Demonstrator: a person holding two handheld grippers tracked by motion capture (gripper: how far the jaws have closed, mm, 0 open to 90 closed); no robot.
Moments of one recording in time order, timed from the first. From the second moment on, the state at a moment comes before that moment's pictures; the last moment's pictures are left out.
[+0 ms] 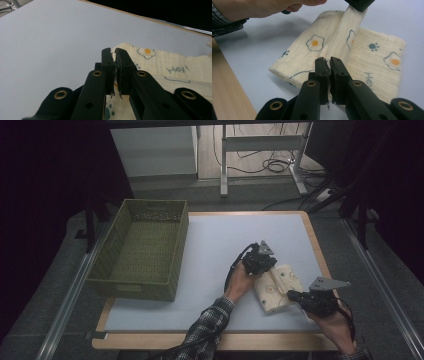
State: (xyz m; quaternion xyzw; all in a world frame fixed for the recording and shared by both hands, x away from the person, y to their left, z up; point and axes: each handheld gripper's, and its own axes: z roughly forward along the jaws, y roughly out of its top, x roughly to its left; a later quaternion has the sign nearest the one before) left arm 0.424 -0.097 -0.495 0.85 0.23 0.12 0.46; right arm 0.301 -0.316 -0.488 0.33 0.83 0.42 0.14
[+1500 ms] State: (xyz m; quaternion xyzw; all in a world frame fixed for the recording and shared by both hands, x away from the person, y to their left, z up) left arm 0.417 -0.061 -0.498 0.84 0.27 0.13 0.45; right arm 0.323 -0.358 -0.482 0.39 0.81 0.38 0.20
